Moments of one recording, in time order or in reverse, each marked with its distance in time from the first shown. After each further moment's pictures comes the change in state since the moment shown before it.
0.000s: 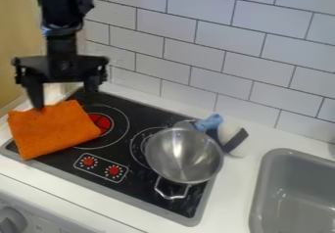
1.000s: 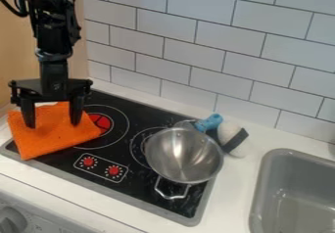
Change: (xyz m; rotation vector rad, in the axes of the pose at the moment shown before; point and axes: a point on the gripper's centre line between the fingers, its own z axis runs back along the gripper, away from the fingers) arm -0.033 -0.011 -0.052 -0.060 -0.101 0.067
